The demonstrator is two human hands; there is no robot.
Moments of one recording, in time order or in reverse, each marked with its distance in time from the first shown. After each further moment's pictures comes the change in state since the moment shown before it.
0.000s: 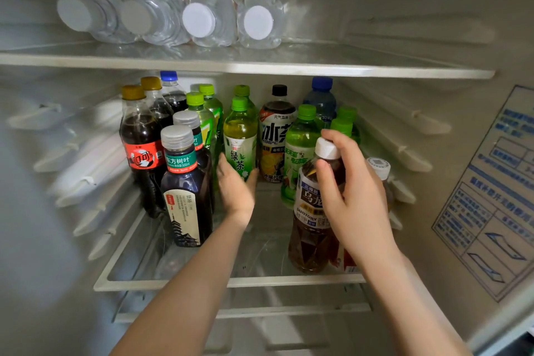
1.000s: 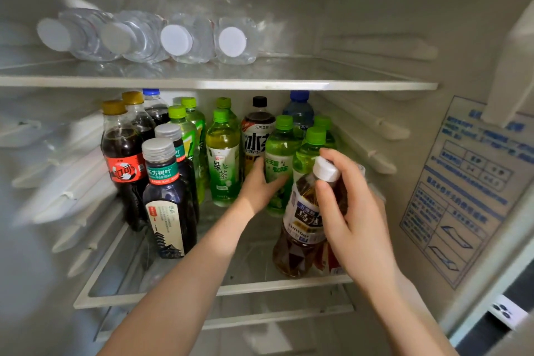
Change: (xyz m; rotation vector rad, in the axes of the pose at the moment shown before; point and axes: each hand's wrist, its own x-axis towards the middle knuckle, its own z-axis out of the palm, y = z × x) left_hand -0.009 0.042 0.019 -0.347 -0.661 0.121; right_hand -0.022 0.002 -0.029 0.131 0.031 -0.009
